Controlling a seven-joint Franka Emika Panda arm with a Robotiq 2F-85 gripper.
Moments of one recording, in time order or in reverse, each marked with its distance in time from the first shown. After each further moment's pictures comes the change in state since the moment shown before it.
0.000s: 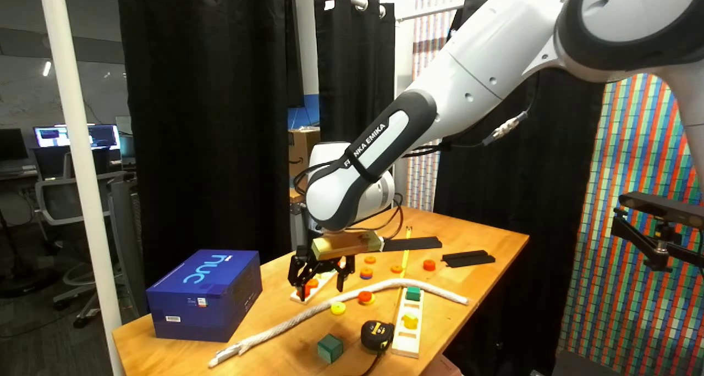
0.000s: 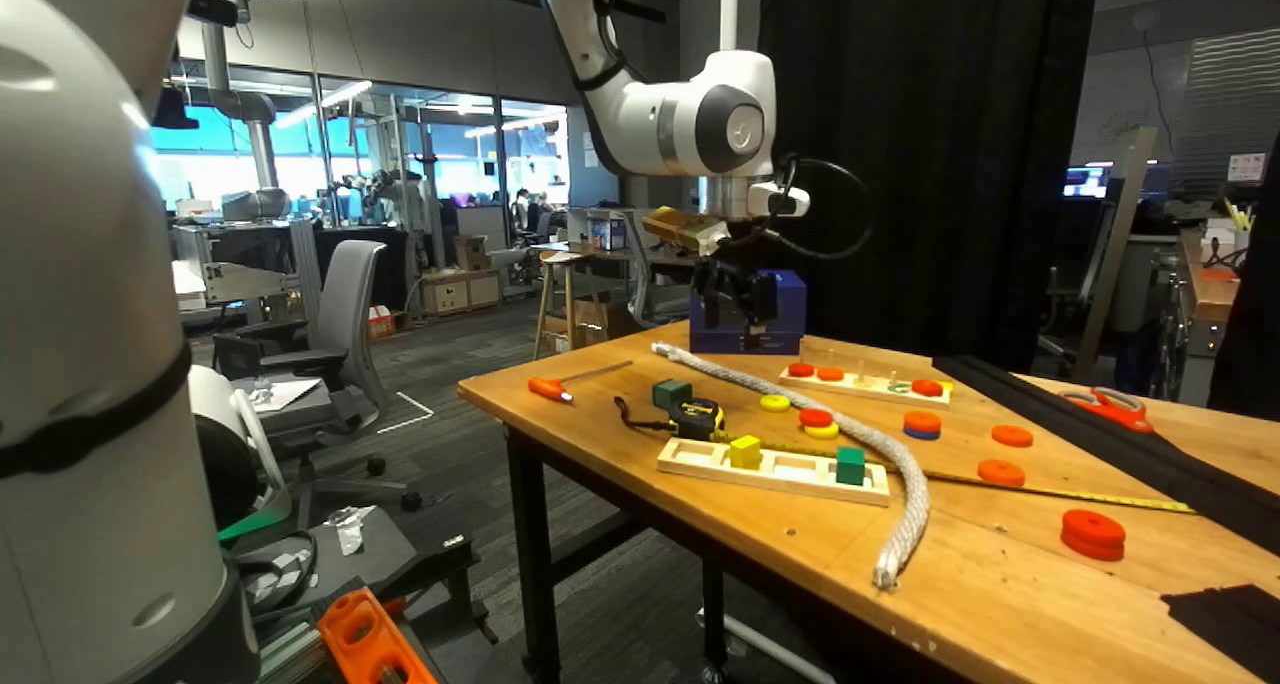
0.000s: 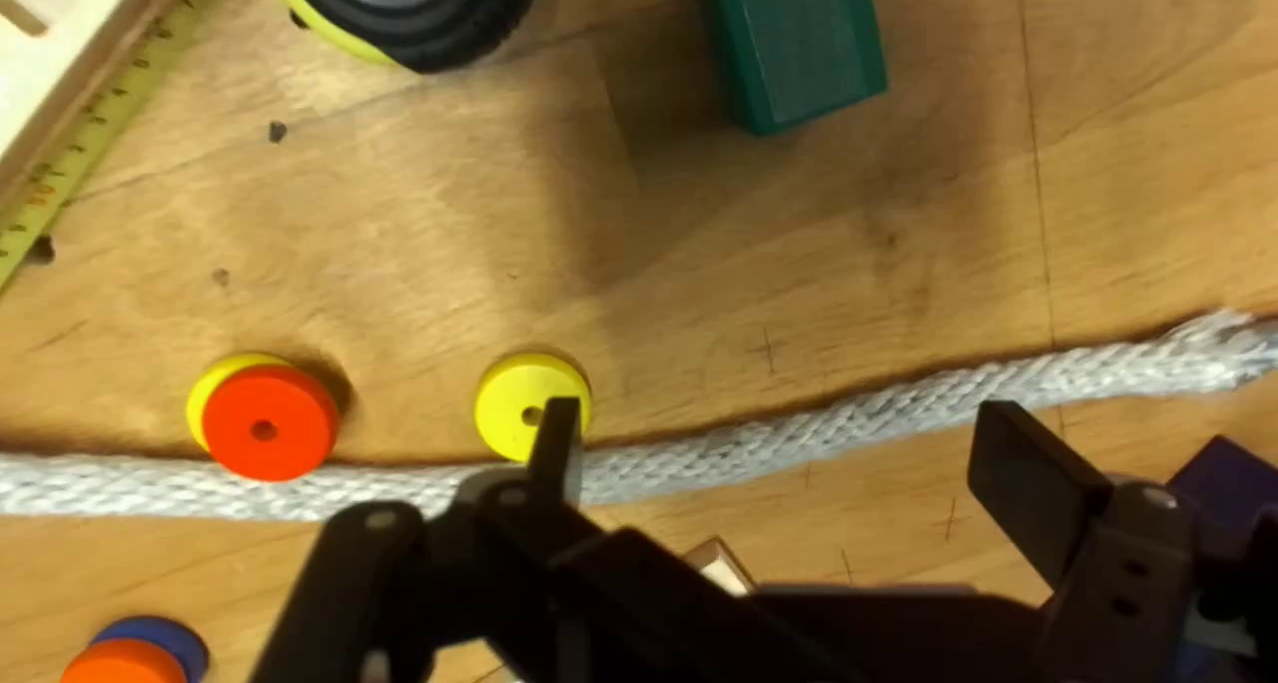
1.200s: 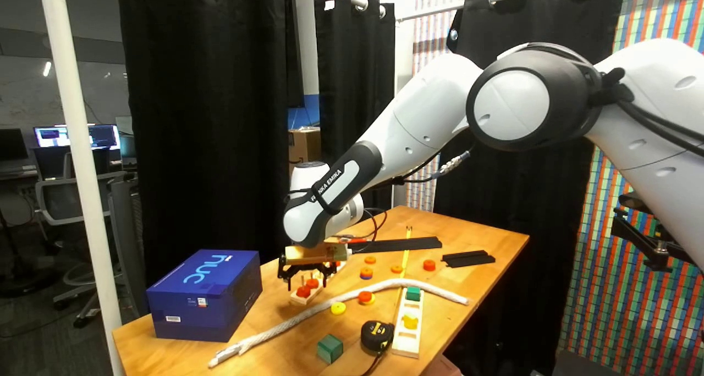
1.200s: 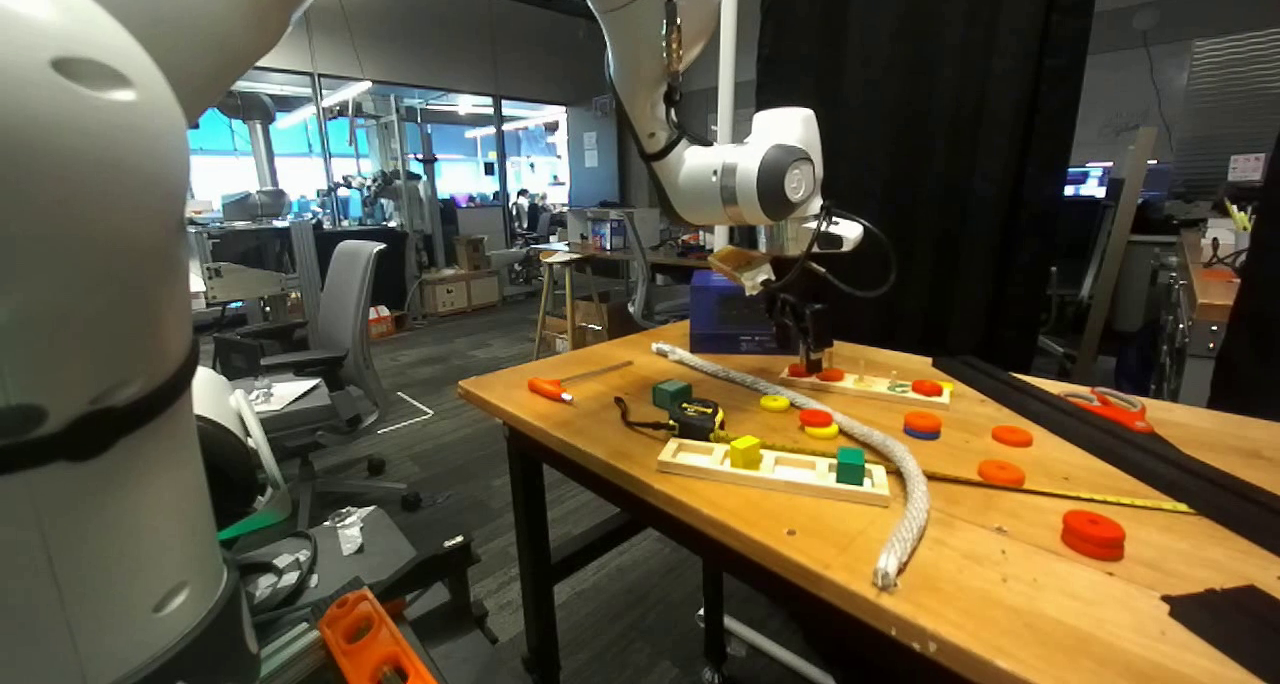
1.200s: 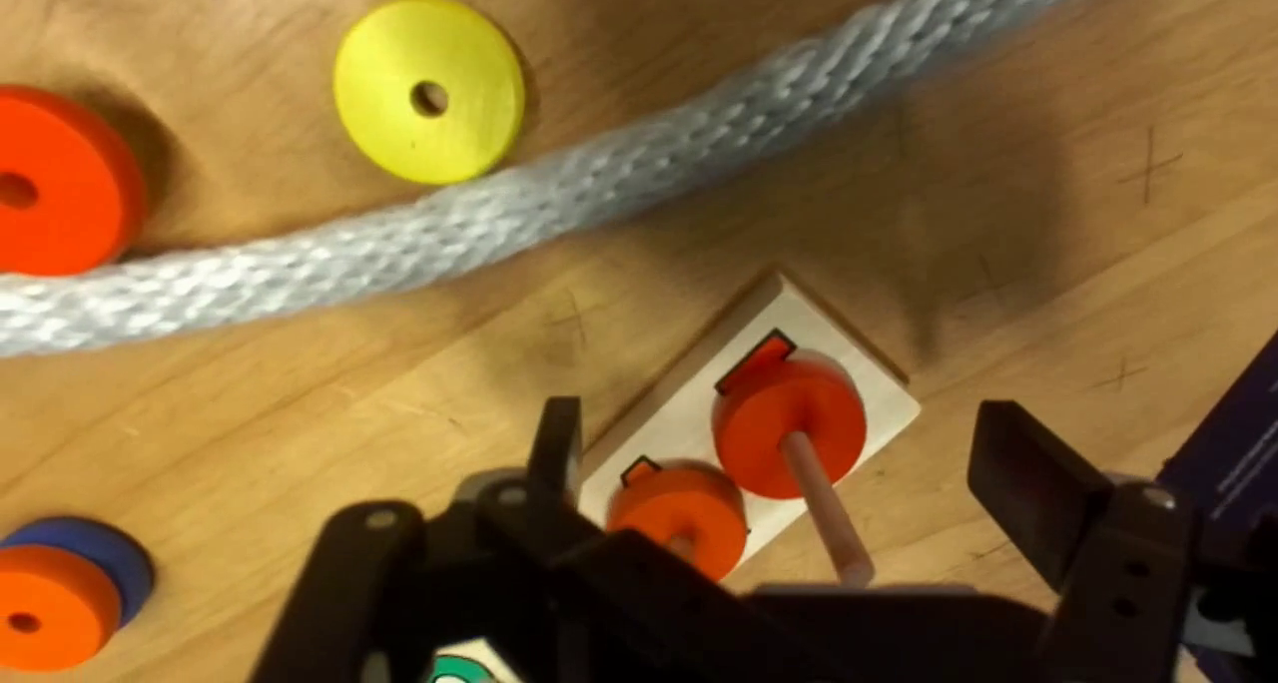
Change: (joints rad) arm 0.124 0.321 -0.196 0.373 -0.017 0.013 0.230
